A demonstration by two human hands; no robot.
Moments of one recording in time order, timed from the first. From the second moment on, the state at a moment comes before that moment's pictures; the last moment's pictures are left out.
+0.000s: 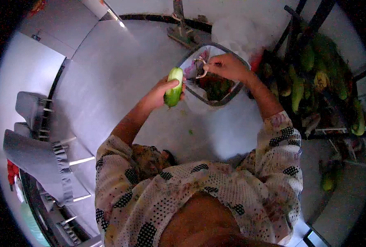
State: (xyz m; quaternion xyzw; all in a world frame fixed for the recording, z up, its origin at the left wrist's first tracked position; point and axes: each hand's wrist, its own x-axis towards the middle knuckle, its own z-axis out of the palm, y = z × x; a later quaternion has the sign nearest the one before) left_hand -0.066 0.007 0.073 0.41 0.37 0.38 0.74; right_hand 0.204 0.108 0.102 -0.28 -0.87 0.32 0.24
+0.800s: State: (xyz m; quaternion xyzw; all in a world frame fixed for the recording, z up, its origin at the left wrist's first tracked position) left_hand -0.069 0.024 0.059 0.53 0.48 0.41 0.57; right_hand 0.214 0.118 0.086 -0.44 -0.89 0.13 0.08
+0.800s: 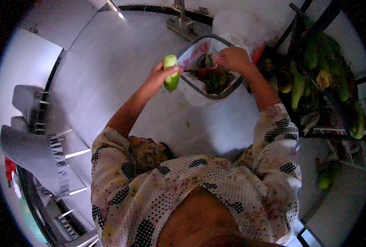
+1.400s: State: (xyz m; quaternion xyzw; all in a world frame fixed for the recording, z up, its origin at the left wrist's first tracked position) left_hand -0.033 0.033 0.067 0.32 0.35 0.61 0.63; right_hand 0.163 0.084 0.093 -0.33 -0.86 0.28 0.28
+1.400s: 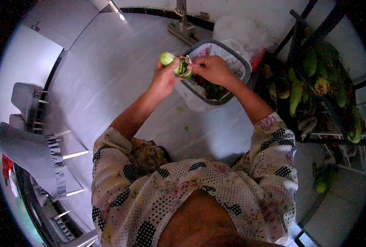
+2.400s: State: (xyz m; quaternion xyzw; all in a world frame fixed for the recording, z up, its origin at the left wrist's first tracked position) left_hand -0.029 0.027 0.092 0.29 0.21 0.57 0.74; right_hand 0.177 0.100 0.062 -0.34 -0.60 0.66 0.29
